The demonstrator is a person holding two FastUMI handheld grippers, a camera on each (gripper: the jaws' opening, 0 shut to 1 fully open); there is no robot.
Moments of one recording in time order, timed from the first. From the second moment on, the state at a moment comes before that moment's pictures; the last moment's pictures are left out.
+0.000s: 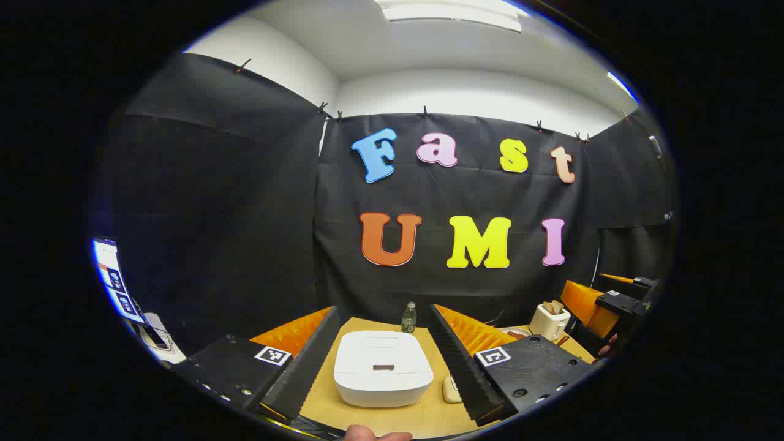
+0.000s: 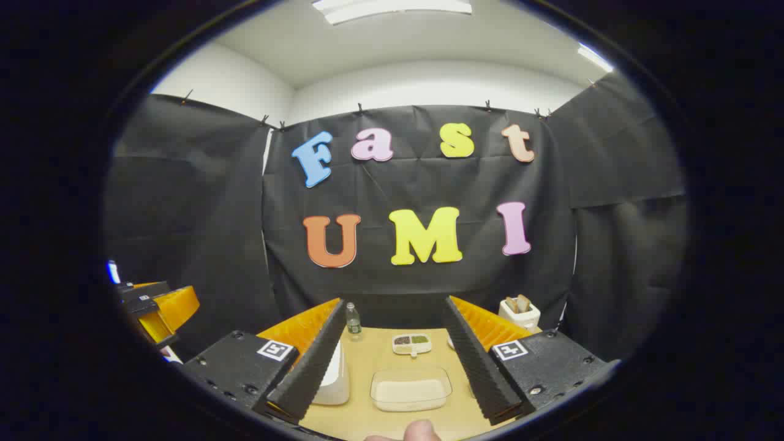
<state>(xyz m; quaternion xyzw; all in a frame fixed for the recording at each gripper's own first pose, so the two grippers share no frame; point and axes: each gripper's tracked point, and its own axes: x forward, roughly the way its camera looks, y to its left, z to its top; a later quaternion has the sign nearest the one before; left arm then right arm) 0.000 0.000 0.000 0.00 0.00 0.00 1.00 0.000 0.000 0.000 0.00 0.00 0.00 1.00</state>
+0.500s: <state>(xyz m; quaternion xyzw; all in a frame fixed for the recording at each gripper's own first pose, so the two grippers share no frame) -0.005 -0.013 -0.004 -0.01 0.00 -0.01 1.00 -0.008 -0.012 0.002 0.02 -0.01 -0.01 1.00</state>
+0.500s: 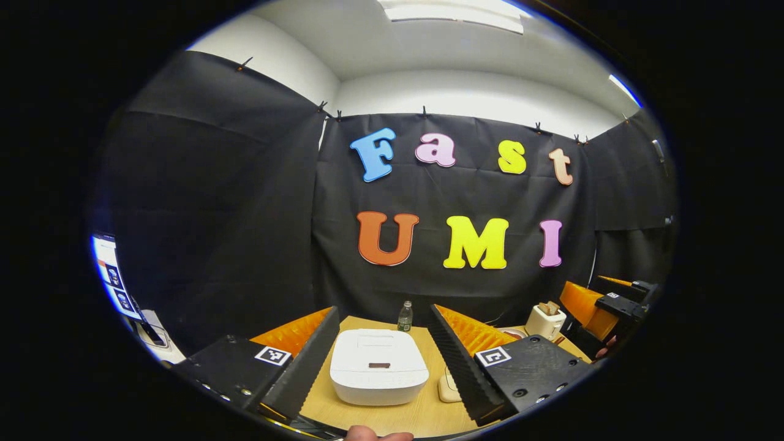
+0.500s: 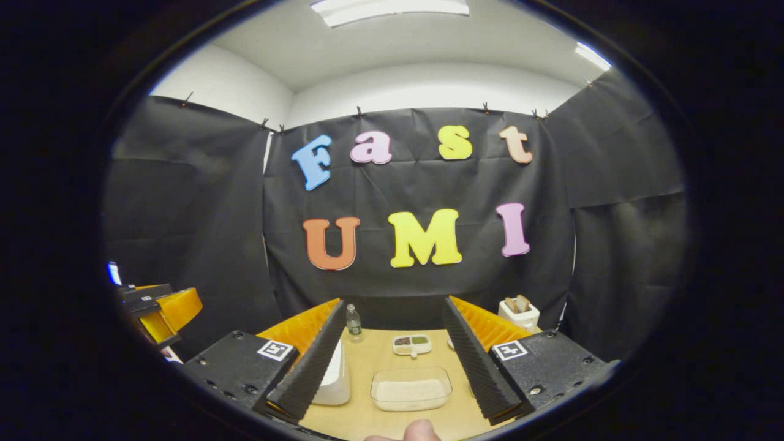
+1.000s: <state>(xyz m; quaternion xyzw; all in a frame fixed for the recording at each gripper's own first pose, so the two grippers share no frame) -0.005 -0.021 -0.002 0.00 0.00 -0.01 1.00 -0.008 -0.028 0.002 0.02 0.00 -0.01 1.00</state>
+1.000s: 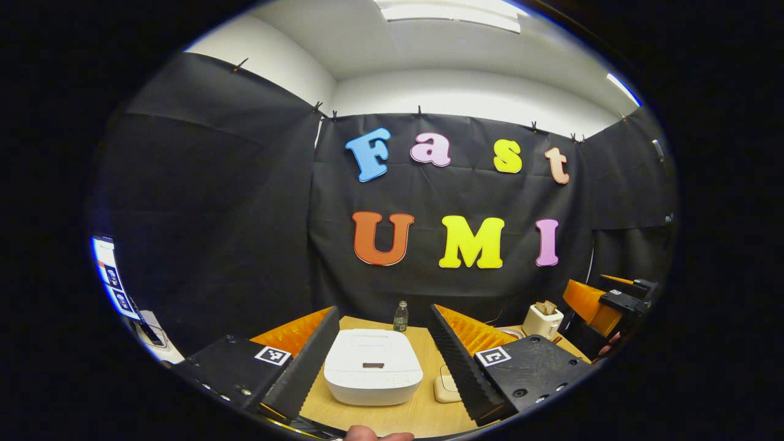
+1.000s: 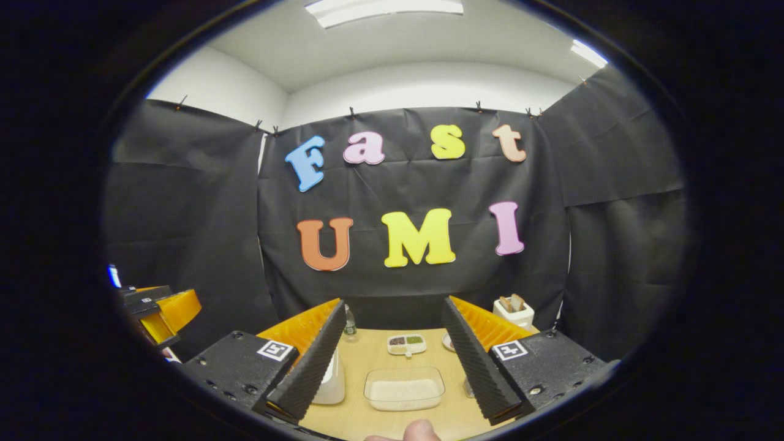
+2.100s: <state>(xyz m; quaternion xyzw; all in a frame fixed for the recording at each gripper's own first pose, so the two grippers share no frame) 0.100 -0.018 -0.114 0.01 0.20 0.01 0.98 0.080 -0.121 -0.051 0.03 0.06 -0.03 1.00</state>
